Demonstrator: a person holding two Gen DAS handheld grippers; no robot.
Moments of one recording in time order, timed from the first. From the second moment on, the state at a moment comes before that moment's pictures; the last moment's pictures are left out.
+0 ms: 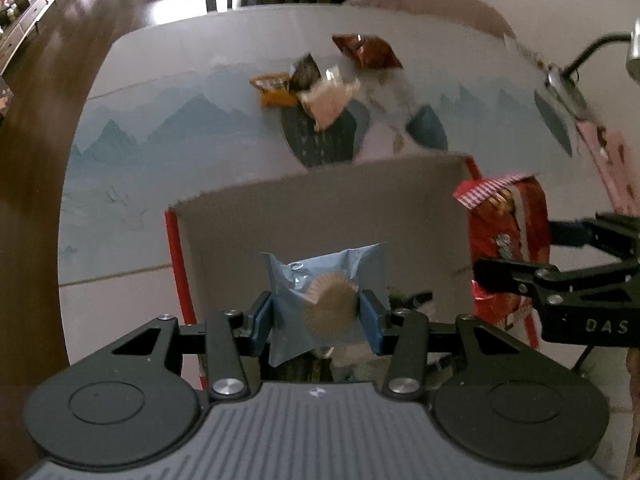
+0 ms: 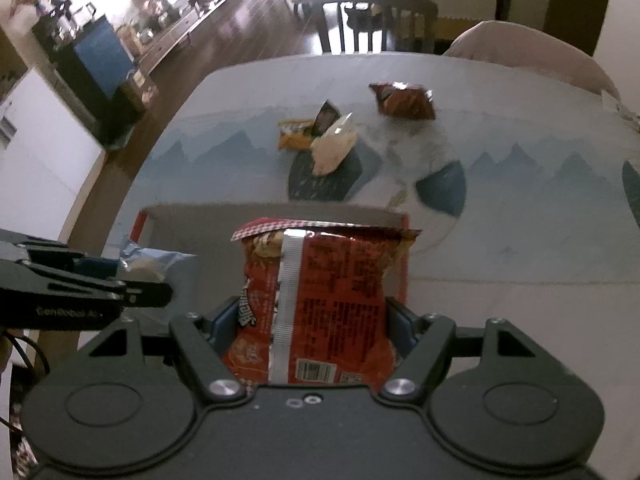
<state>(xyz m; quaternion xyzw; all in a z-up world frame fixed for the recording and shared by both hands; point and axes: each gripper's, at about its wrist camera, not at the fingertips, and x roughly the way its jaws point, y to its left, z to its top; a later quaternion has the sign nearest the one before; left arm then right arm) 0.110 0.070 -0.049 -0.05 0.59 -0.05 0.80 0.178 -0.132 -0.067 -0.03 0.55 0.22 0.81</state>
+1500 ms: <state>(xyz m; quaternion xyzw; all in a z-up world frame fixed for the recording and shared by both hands) 0.077 0.050 -0.118 0.03 0.65 -0.06 0.76 0.136 -0.094 -0.142 -0.10 0.61 0.24 0.75</state>
